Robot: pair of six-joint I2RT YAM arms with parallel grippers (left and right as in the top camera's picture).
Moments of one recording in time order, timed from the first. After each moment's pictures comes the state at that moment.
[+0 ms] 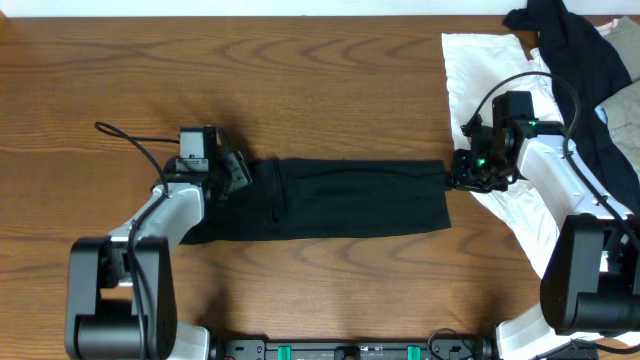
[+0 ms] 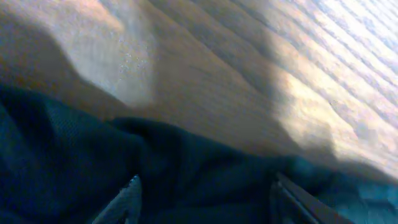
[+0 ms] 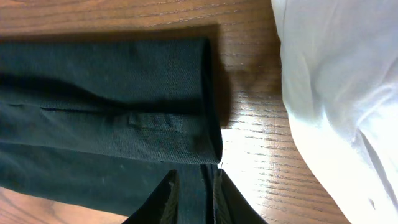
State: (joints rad) left arm -0.03 1.64 0.77 -0.19 0.11 -0.47; right arm -0.03 1.75 1.14 -0.84 -0.29 0.08
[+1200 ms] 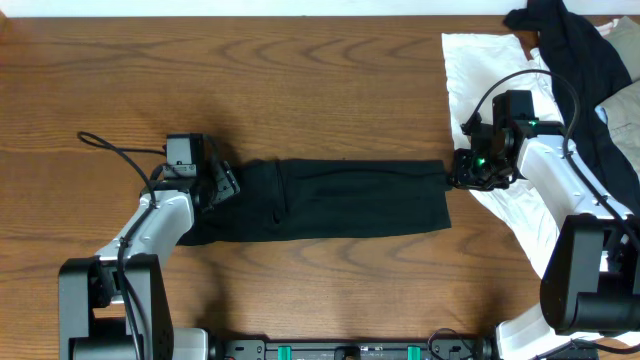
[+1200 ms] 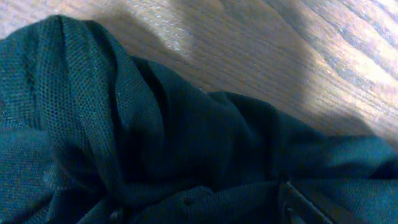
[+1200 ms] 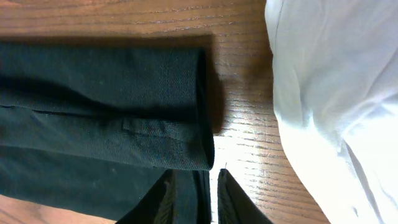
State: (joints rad) left arm 0.03 1.58 0.75 -0.30 0.01 -0.42; right arm -0.03 1.75 1.14 -0.83 -0.27 0.04
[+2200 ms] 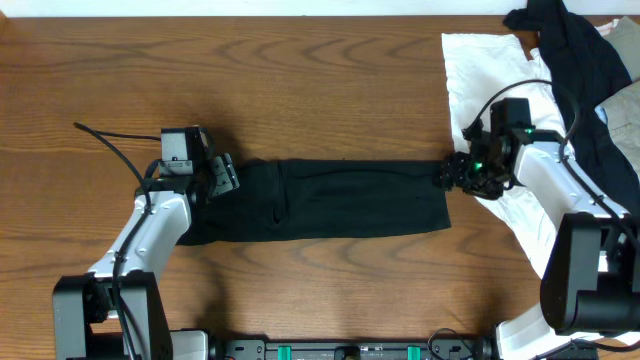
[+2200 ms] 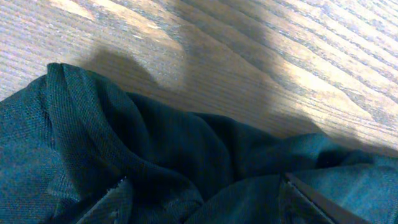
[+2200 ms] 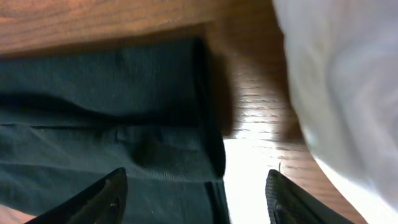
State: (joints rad) left arm 0.03 1.52 0.78 -0.32 0.04 -0.32; right arm -0.03 1.75 1.05 -0.73 -0.32 0.17
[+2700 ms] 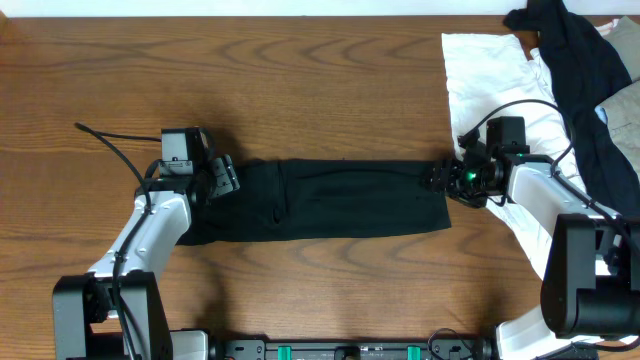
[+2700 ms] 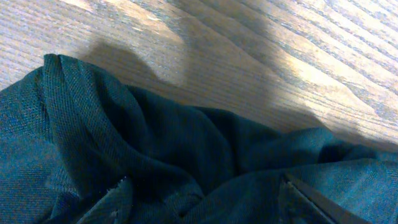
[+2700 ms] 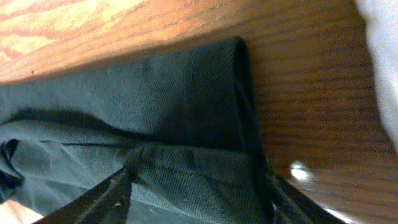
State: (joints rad) left arm 0.03 1.52 0.78 -0.33 0.04 -0.32; right arm -0.02 1.74 0.89 -0.46 -0.48 0.30
